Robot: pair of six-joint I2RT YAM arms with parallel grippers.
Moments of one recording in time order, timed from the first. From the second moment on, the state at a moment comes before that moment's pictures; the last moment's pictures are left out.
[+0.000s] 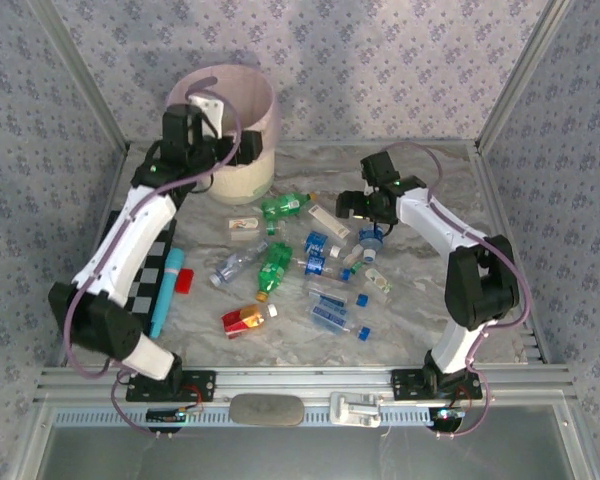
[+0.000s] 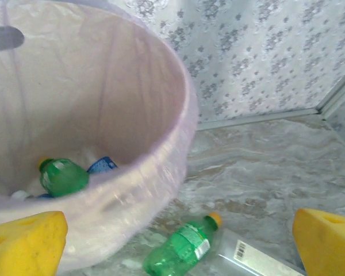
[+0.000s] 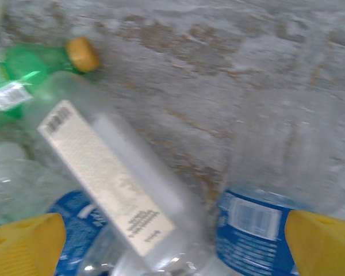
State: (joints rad) left arm -0.35 1.48 1.52 -0.40 0.10 -0.22; right arm 0.35 1.73 1.37 -0.69 0.01 0.40
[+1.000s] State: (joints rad) left arm -0.58 1.60 1.09 -0.04 0.19 -0.52; right arm 0.25 2.00 1.46 -0.67 0.08 0.48
